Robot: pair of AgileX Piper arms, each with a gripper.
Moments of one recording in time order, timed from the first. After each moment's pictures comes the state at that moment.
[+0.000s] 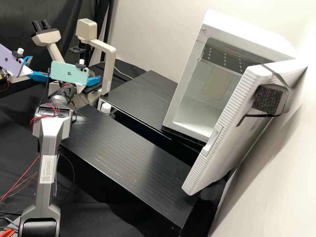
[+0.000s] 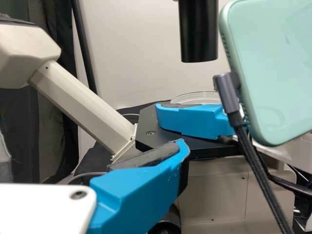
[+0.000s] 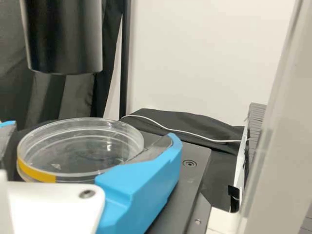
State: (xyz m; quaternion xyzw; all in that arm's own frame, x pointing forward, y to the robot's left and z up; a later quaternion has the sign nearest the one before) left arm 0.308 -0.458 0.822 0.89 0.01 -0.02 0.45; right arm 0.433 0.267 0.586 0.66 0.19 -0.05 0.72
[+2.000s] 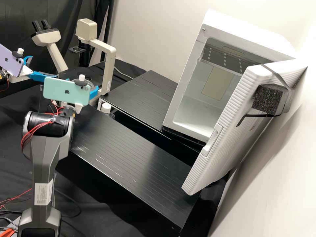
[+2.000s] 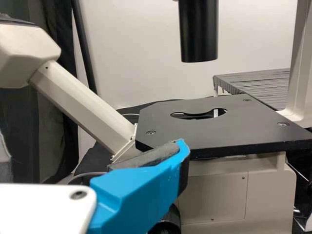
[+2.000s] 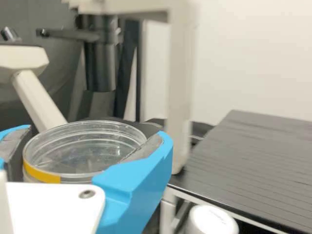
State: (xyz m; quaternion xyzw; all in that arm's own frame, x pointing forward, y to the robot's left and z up) left arm 0.308 -0.458 0.822 0.89 0.01 -0.02 0.45; right arm 0.282 0.183 0.708 0.69 0.23 0.06 0.69
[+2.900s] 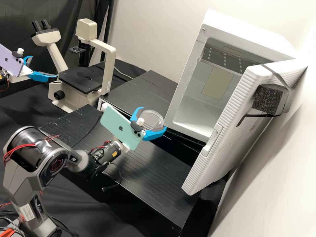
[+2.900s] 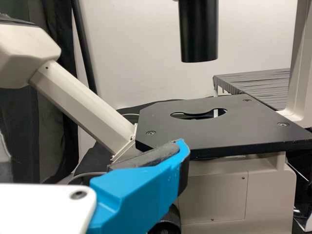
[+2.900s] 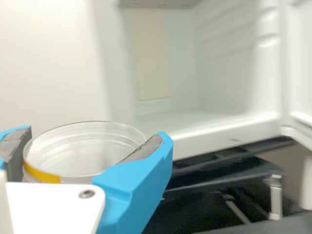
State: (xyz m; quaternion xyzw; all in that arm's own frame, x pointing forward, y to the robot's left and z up) left arm 0.308 -0.458 0.822 0.89 0.01 -0.02 0.45; right arm 0.263 0.030 0.864 0.74 -0.09 0.11 0.65
